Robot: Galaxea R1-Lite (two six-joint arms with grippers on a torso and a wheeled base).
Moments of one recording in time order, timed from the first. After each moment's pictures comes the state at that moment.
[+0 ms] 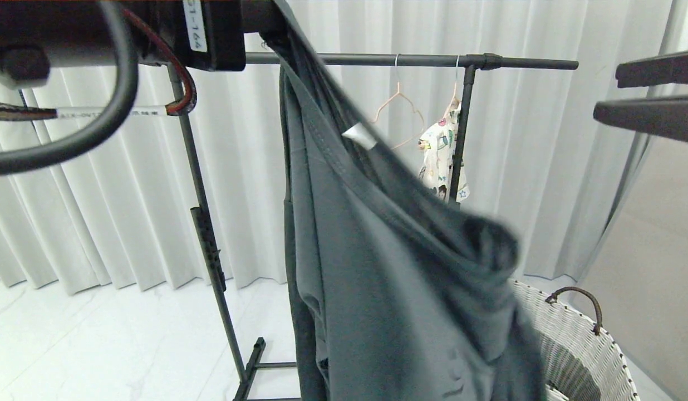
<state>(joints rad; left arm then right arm) -0.88 1.44 -1.62 0.26 0.32 0.12 0.76 1.20 -1.42 0.33 0.12 -0.18</state>
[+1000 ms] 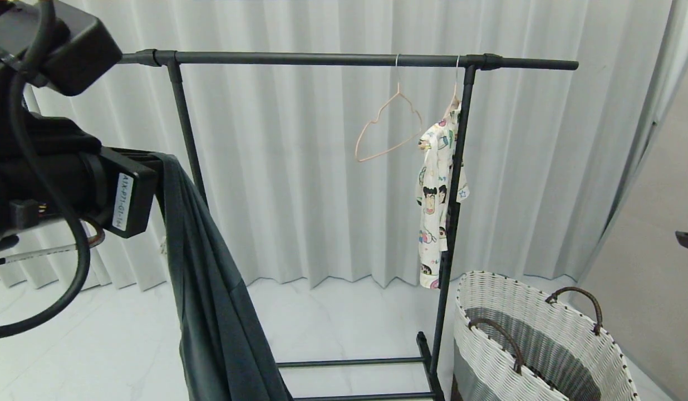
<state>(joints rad) -0.57 1.24 -1.16 0.23 0.41 0.30 0.34 1.03 -1.11 0.48 -0.21 -0.33</state>
